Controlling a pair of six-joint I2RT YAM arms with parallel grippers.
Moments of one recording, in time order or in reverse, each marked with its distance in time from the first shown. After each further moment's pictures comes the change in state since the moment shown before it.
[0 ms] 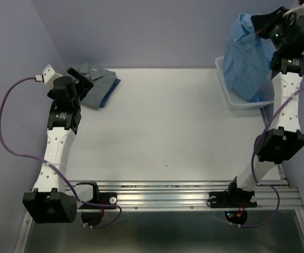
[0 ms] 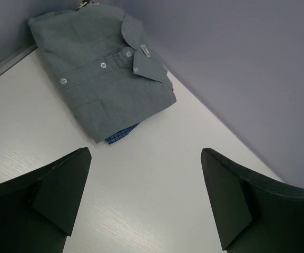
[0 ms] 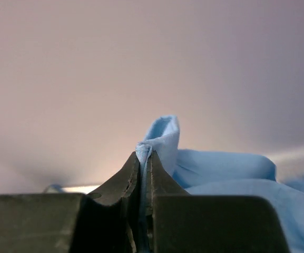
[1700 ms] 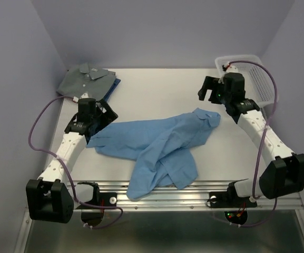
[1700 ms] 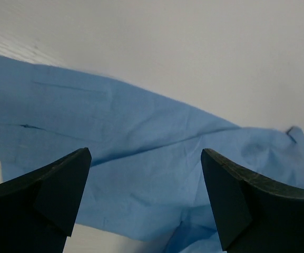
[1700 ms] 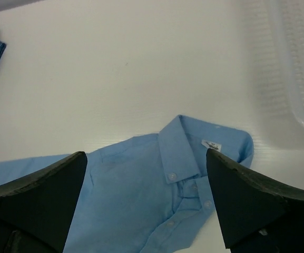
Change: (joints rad) left arm -0.056 0.003 -0.289 -0.084 0.290 -0.019; right arm 0.381 -0.541 -0.956 -0.142 0.356 -0.156
